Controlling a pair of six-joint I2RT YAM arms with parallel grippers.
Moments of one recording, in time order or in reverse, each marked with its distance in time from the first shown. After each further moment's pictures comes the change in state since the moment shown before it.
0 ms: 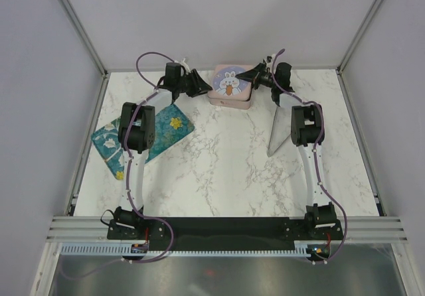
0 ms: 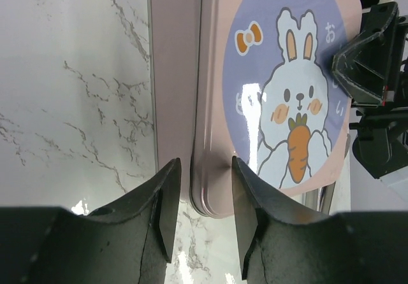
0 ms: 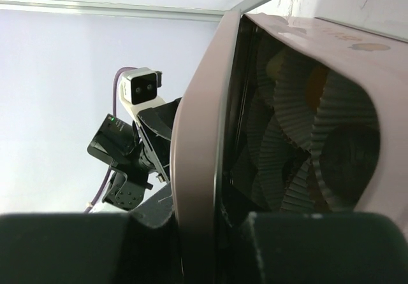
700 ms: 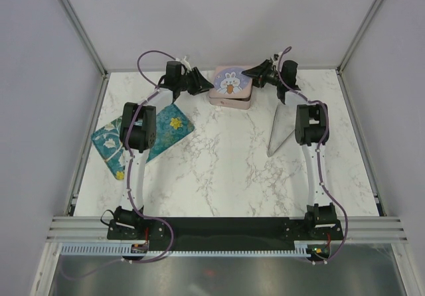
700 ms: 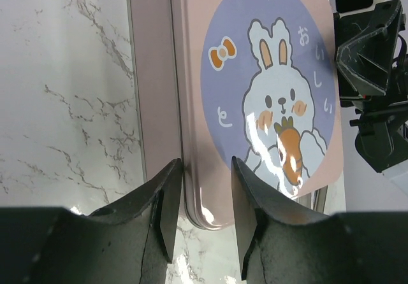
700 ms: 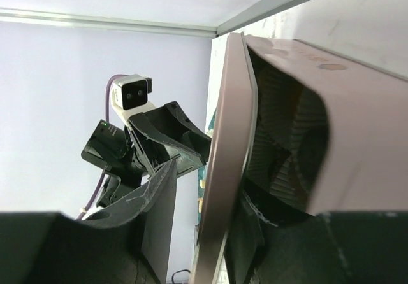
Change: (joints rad) left arm -0.003 0.032 0.051 0.021 0.035 -0.007; right arm -0.034 -0.029 -0.009 -0.071 0.020 -0.082
